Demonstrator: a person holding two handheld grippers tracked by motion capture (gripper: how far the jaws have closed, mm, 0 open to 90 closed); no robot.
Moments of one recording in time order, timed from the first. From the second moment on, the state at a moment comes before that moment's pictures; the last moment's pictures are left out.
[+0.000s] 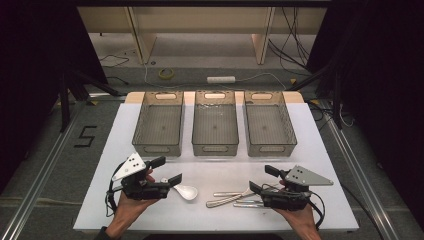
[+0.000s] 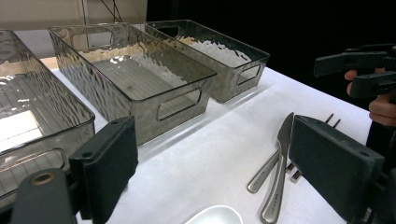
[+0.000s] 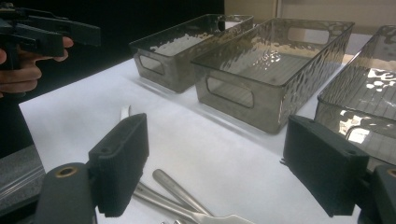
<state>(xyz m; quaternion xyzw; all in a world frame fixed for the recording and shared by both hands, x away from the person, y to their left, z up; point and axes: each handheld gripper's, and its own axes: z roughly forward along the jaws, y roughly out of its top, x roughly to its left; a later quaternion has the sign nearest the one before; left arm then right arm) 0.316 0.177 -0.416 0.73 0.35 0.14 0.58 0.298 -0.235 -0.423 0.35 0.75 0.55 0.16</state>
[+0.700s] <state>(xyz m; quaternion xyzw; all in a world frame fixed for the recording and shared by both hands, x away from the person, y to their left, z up) 0.316 0.178 -0.416 0.73 0.35 0.14 0.57 0.305 -0.234 -0.417 0.30 0.81 0.48 0.14</state>
